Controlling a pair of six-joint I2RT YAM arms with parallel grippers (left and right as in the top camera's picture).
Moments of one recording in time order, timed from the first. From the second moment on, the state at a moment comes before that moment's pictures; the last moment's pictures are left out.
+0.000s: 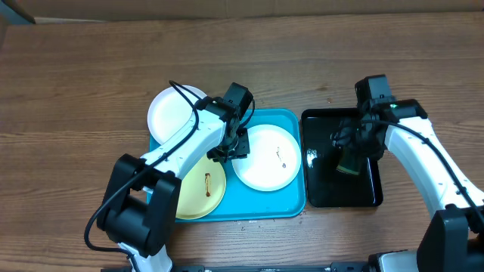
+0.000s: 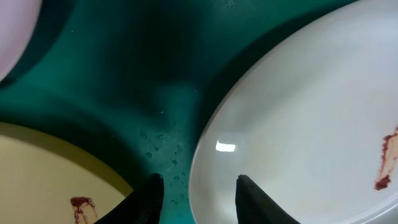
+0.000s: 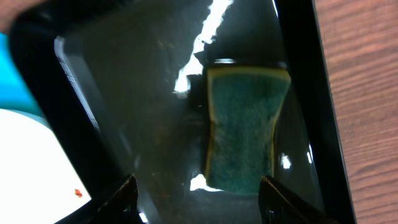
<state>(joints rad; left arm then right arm) -0.48 1.88 1.28 -0.91 0.06 -0.60 0.13 1.58 1.12 -0.95 -0.03 0.48</state>
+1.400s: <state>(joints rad) -0.49 1.90 1.18 -0.74 0.06 -0.61 0.13 1.58 0.86 -0.75 0.04 0.53</state>
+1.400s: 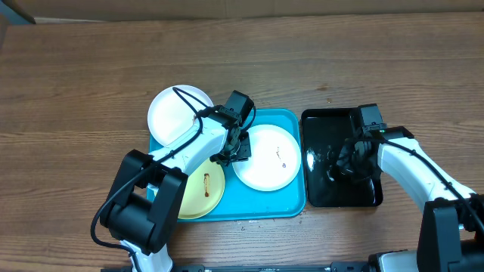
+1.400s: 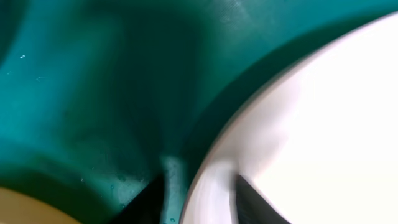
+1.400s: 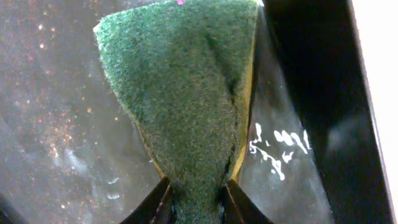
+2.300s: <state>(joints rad) -0.49 1.90 1.18 -0.72 0.10 -0.60 0.13 1.58 0.87 -0.68 0.12 0.46</state>
